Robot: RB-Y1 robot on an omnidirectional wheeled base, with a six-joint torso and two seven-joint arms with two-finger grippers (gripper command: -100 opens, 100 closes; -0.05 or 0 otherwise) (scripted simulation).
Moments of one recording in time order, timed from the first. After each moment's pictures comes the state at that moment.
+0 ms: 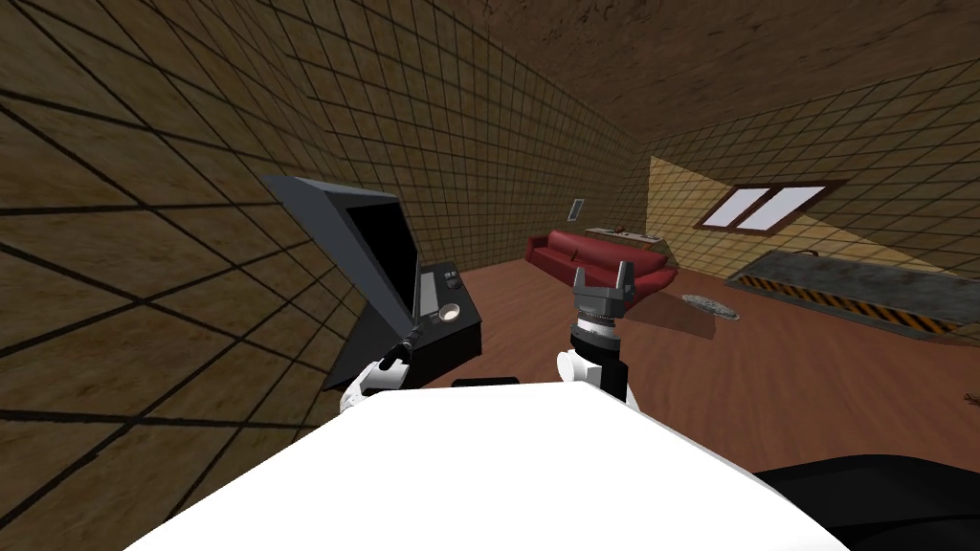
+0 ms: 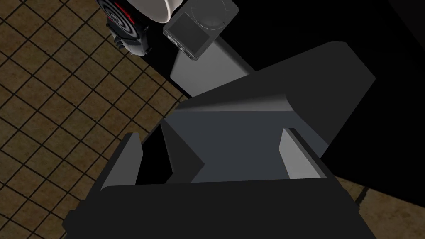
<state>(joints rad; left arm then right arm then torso) 0.16 0.34 -0.02 -1.29 -0.02 0.15 -0.31 0.49 0.03 -0.03 -2.29 -0.09 -0.61 -0.15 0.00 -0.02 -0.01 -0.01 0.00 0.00</state>
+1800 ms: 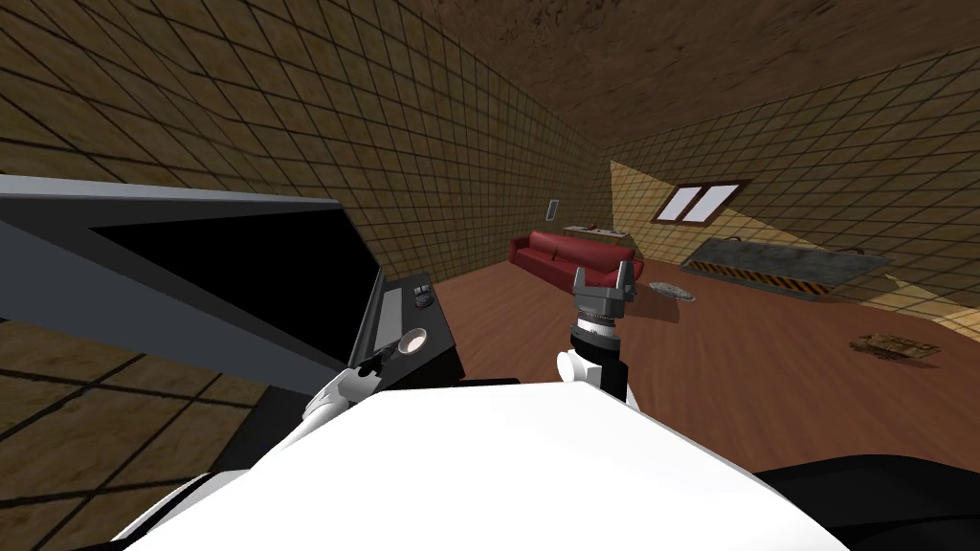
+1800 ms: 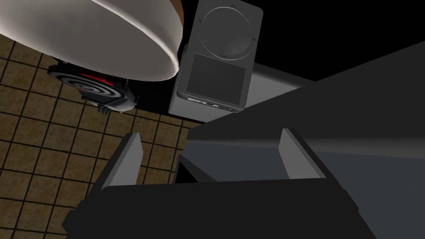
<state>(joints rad) 0.02 0.52 -0.03 -0.83 -0.19 0.14 -0.31 0.49 0.03 -0.03 -2.29 -0.09 -0.61 -0.15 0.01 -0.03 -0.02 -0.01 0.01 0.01</state>
